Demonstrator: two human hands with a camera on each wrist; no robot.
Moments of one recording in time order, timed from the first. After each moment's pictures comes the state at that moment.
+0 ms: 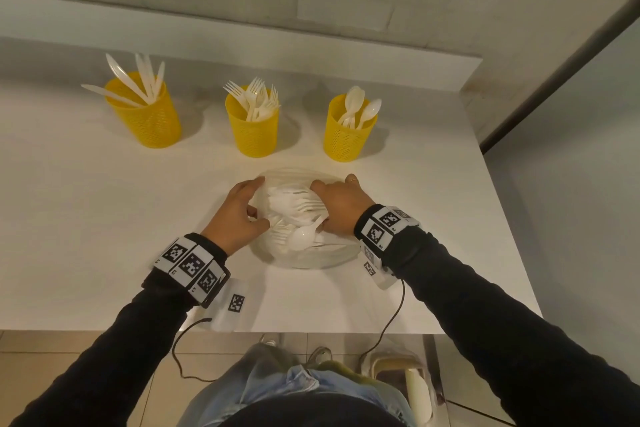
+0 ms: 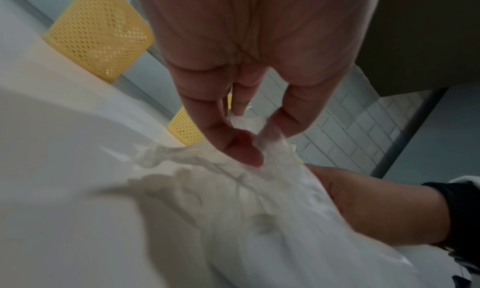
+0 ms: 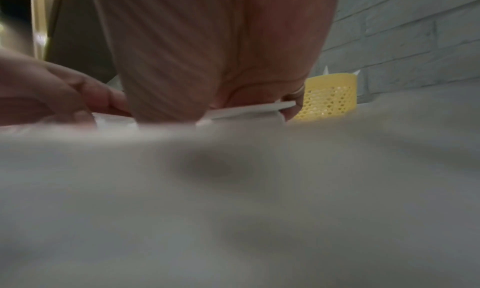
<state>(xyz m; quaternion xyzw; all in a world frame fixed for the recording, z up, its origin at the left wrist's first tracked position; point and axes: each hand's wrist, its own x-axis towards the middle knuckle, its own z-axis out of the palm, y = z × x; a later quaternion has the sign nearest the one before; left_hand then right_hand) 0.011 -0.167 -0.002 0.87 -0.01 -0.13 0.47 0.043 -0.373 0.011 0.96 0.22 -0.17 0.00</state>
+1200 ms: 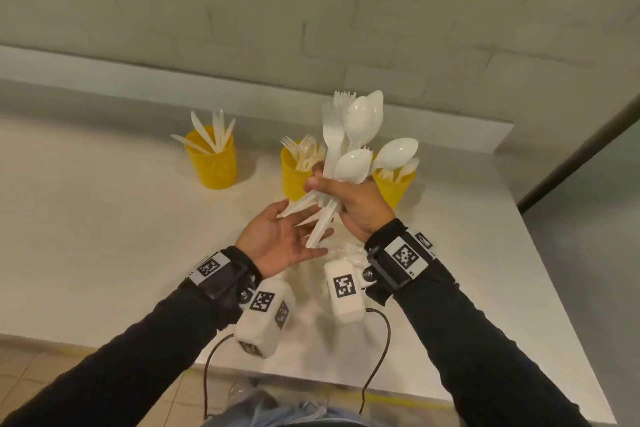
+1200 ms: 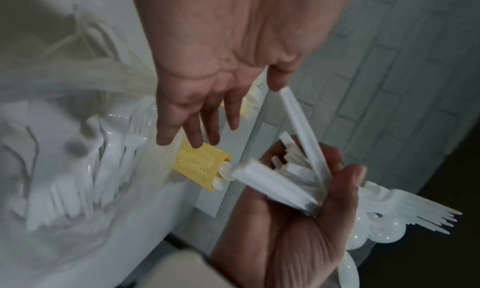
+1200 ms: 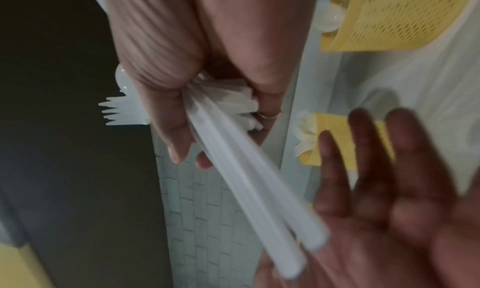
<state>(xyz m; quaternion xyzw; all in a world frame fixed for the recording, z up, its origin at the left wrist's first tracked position) 0.018 -0.150 0.052 0.32 0.11 -0.33 0.88 0.044 -0.294 0.104 0.55 0.09 -0.09 -0.82</state>
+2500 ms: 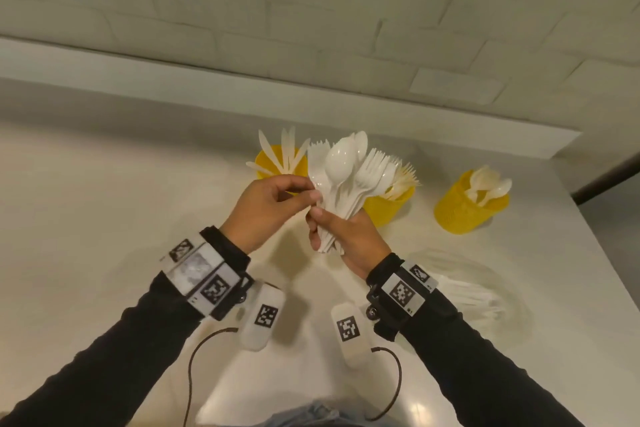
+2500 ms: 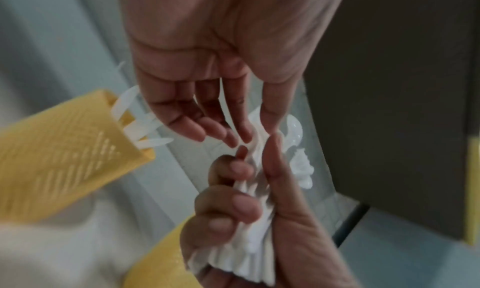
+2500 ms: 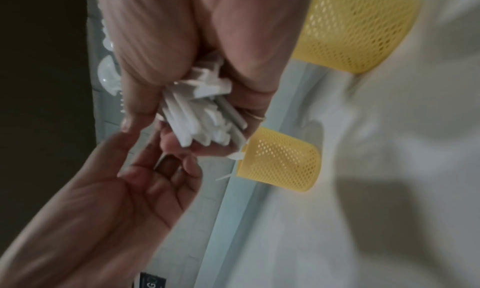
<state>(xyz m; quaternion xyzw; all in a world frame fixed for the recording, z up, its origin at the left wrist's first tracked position) 0.095 0.025 0.098 0.74 -0.04 -0.09 0.67 0.089 -0.124 0.060 0.56 0.05 -0.14 -0.82</state>
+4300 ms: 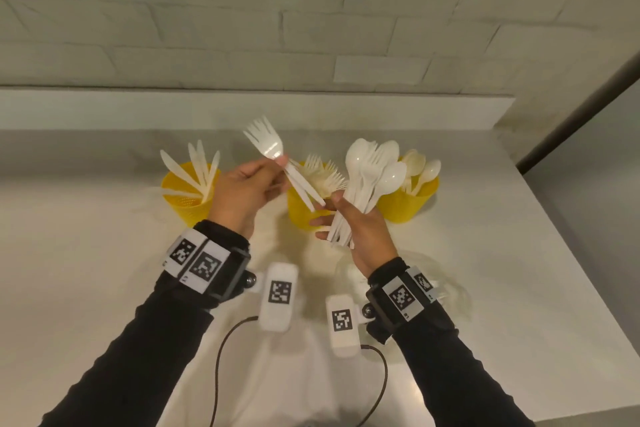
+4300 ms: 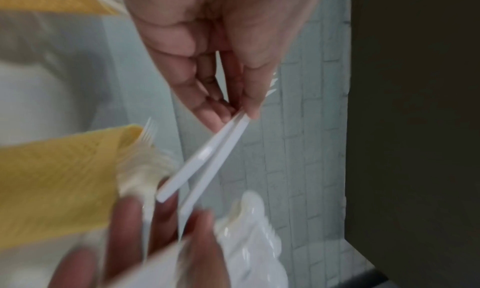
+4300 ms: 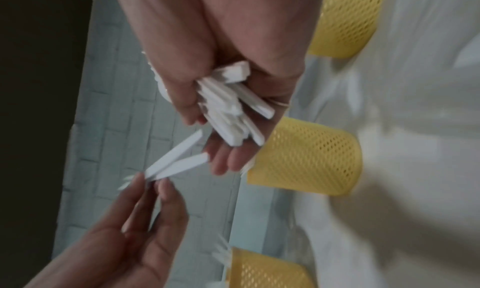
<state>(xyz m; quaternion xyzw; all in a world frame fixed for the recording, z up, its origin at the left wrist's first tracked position) 0.143 -0.097 0.104 0.60 0.10 -0.04 0.79 0.098 -0.251 0.059 0.56 -0.11 -0.04 -0.82</state>
